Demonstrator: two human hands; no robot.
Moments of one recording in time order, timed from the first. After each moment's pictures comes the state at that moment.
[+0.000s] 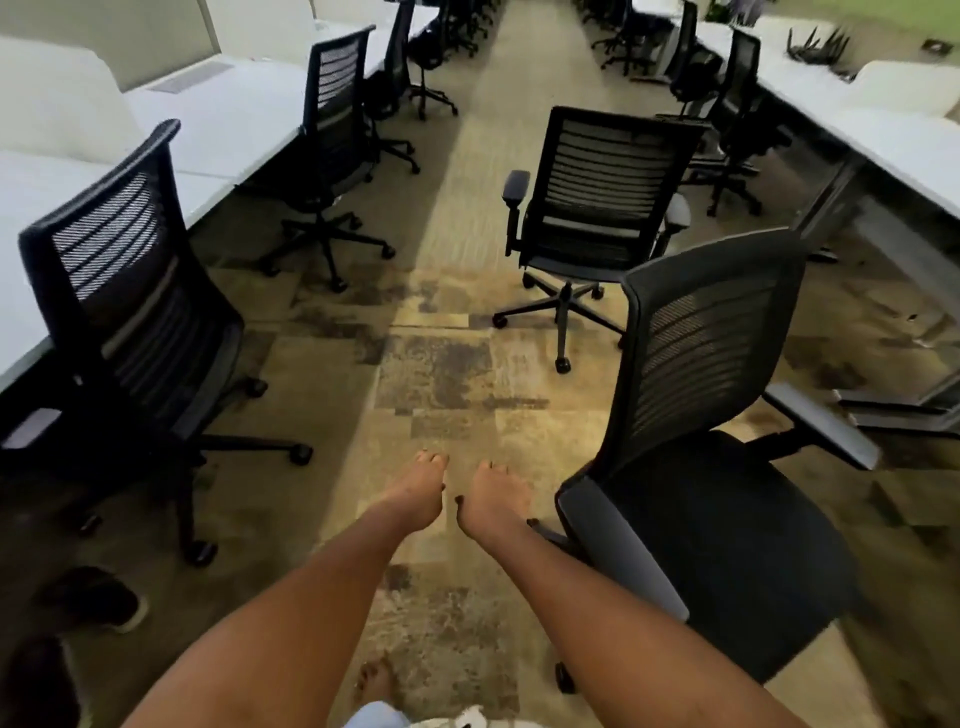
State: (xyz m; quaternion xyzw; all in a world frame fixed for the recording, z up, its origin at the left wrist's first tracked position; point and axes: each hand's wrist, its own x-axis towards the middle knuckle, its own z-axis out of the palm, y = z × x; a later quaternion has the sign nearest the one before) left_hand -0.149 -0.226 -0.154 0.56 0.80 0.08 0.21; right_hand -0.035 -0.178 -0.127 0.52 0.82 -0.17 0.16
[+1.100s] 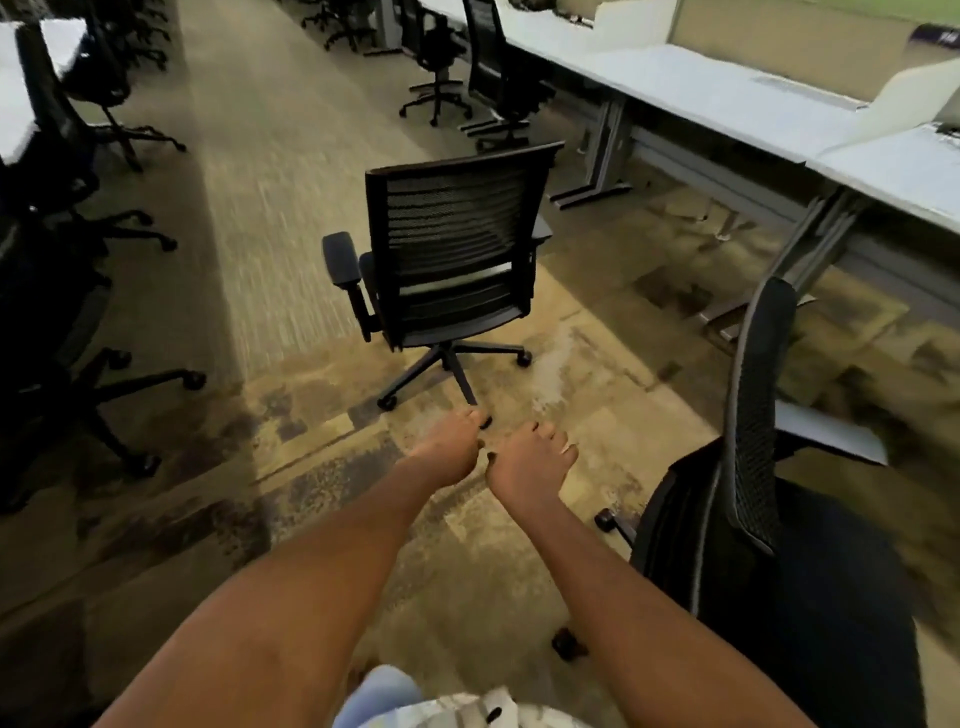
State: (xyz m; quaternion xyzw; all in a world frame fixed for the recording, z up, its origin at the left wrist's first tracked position) left_hand -0.331 0.291 -0.091 0.79 0.58 0.04 0.19; right_hand -0.223 0.248 -0.074 0.81 0.57 -0.12 -0.03
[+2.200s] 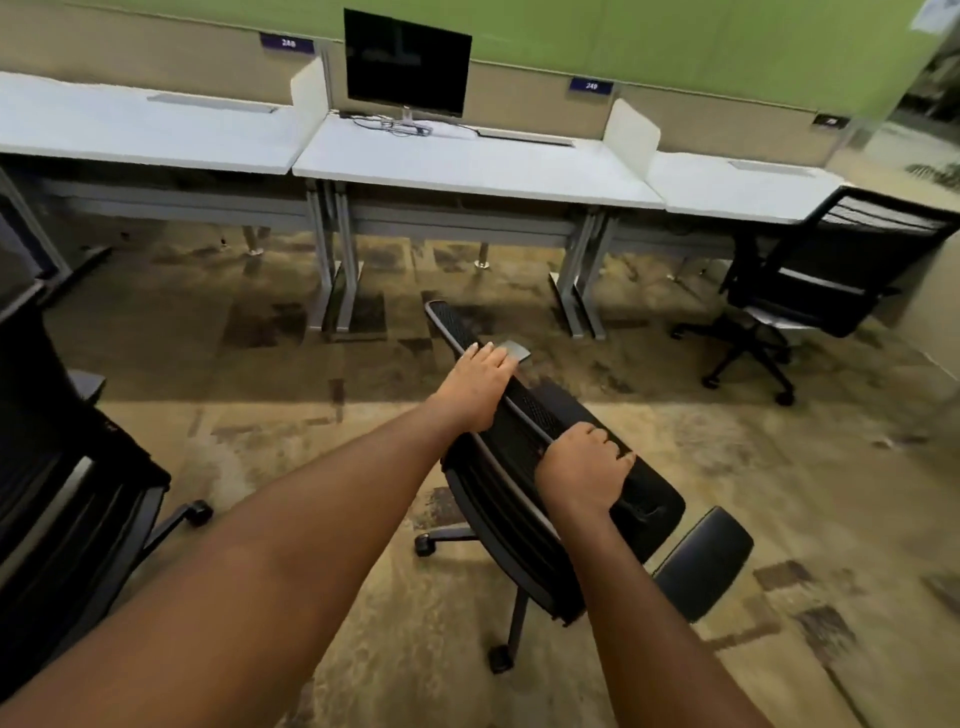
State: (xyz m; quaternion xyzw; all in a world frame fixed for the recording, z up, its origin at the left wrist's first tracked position) left_hand -0.035 0.425 0.016 1.00 -0.08 0.01 0.01; right_hand -0.077 0.271 0.005 1.00 -0.06 -0.01 -0.02
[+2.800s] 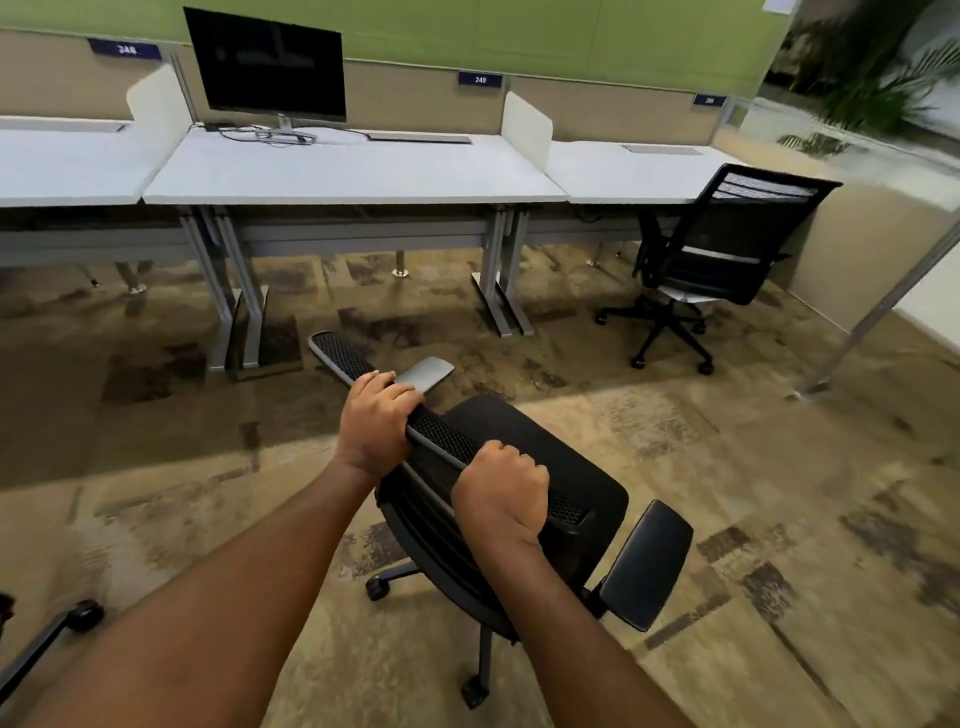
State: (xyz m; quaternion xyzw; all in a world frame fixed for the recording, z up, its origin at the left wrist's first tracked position) left_hand 0.038 0.408 -0.024 0.94 -0.11 0.30 0.09; right_hand -0.008 0.245 -0.002 1.00 0.00 0.04 -0.05
